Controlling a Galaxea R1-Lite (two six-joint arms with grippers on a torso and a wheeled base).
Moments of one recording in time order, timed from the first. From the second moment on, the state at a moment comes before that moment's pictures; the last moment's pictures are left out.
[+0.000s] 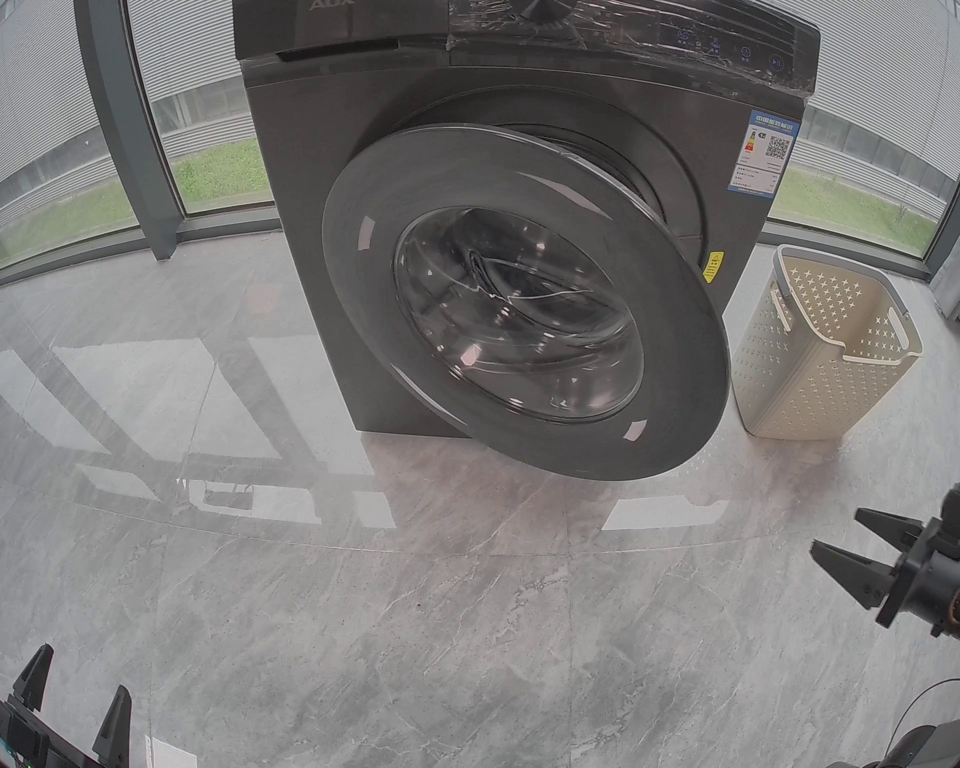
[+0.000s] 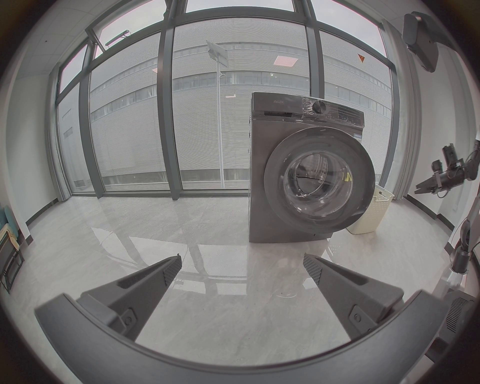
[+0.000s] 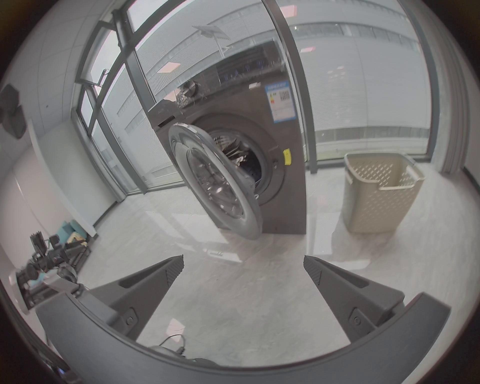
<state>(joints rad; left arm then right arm) 0.00 0.01 -0.02 0.00 -0.02 0.01 0.26 0.95 -0.21 -0.55 0.19 0.15</state>
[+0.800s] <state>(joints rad) 0.00 0.01 -0.02 0.00 -0.02 0.01 0.55 1.47 -0.53 -0.79 0.15 0.33</state>
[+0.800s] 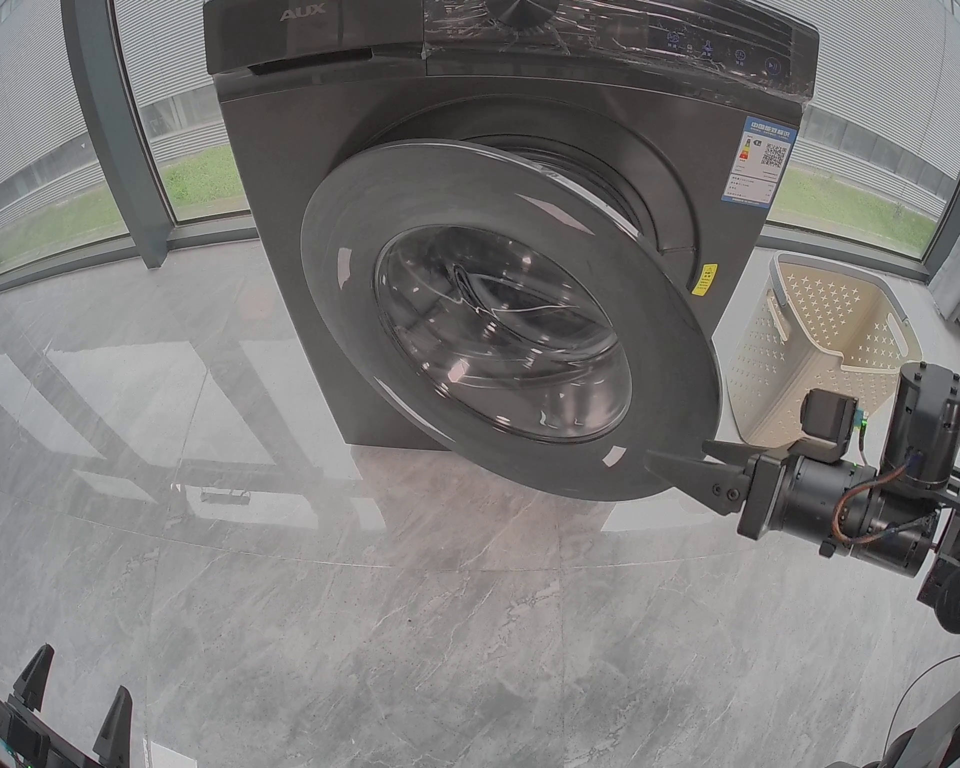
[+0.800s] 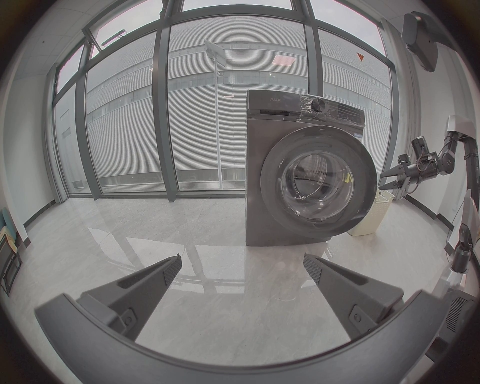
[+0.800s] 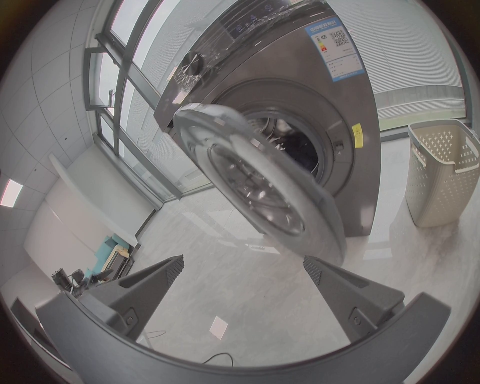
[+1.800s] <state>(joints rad) 0.00 0.02 -0.02 0.00 -0.02 0.01 0.53 1.55 -0.56 -0.90 0.12 0.32</state>
